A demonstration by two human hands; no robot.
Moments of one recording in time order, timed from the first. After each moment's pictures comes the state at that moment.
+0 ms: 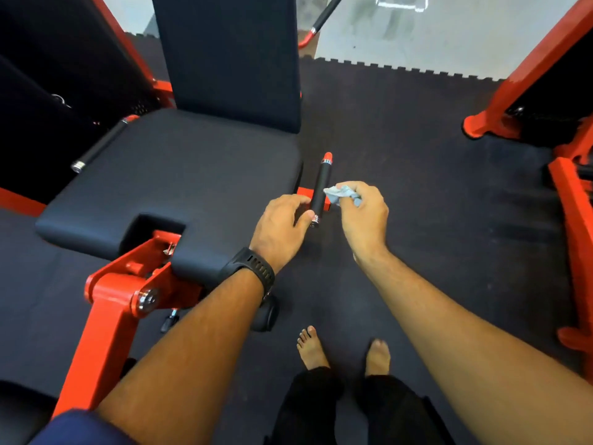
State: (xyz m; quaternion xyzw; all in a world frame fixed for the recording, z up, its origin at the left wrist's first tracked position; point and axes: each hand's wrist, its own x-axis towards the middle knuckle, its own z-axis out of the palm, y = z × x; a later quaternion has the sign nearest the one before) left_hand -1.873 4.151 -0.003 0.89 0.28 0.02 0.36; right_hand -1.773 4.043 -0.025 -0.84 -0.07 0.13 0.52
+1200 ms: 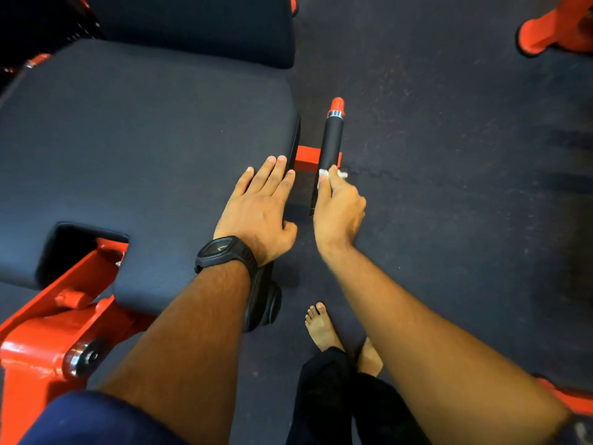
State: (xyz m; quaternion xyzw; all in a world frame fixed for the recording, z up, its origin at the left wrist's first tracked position) left_hand -1.828 4.226 -0.136 0.97 0.15 -0.17 0.07; right_hand -1.749 4.122 -0.166 -0.92 0.00 0.19 0.34
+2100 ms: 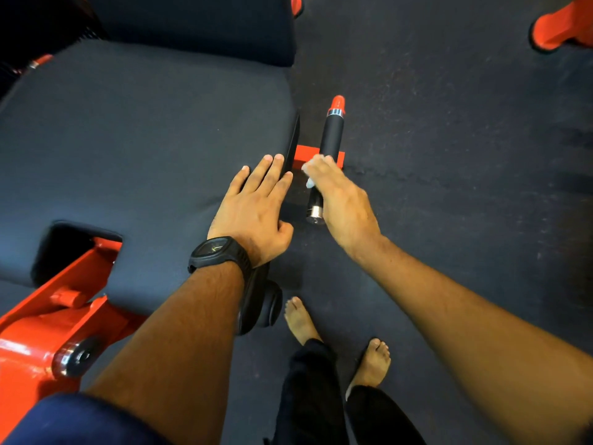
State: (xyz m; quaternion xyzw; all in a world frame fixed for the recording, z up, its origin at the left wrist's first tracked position) left_hand -1.825 4.225 -0.143 0.97 0.15 -0.16 0.04; right_hand -1.717 4.088 -0.190 -0.86 -0.40 0.13 0.29
